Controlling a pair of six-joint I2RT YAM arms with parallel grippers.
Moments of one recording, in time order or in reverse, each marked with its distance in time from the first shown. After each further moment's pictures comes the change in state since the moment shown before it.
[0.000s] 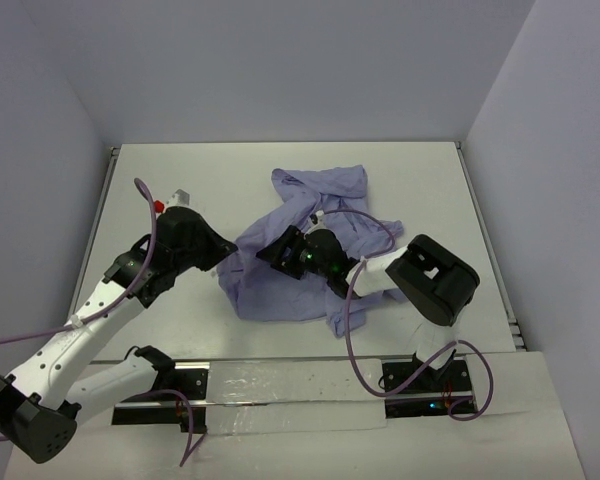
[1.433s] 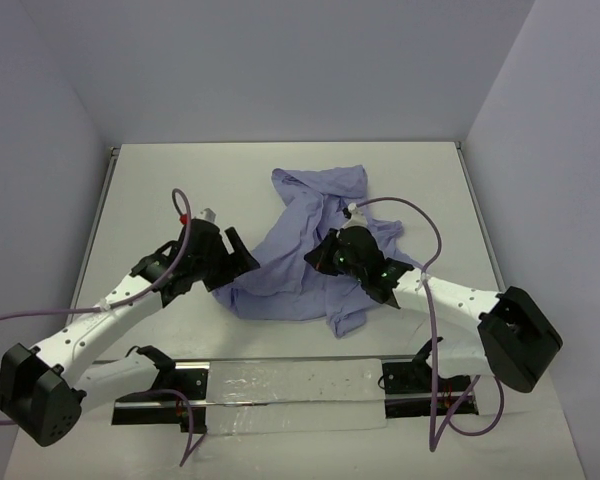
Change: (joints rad) left arm -0.033 0.092 -0.147 0.077 0.093 0.102; right arm -0.056 -0.537 -0.099 -0.556 0.192 -0.345
